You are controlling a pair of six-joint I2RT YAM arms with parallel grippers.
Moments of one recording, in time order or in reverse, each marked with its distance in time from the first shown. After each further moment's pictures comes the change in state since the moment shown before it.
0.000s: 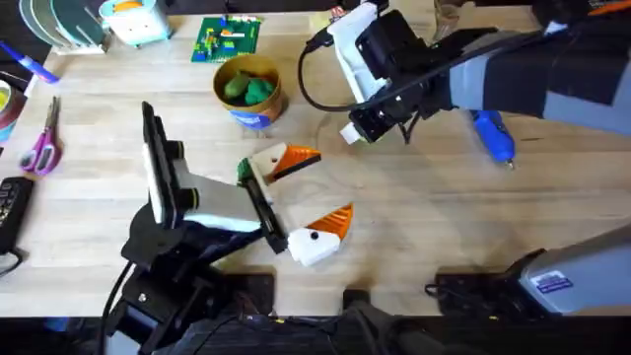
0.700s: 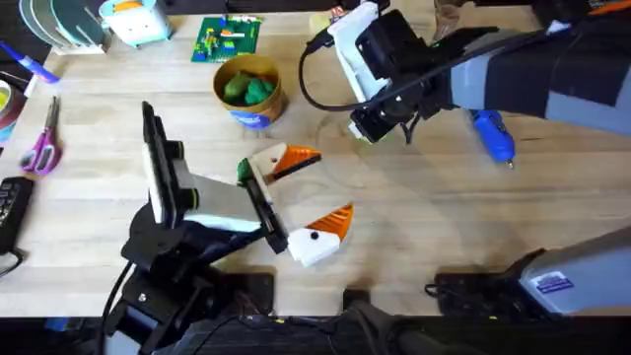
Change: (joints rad) left arm 0.000 0.000 0.000 0.000 0.000 0.000; right arm 0.000 -0.005 0.003 -0.015 0.032 -0.004
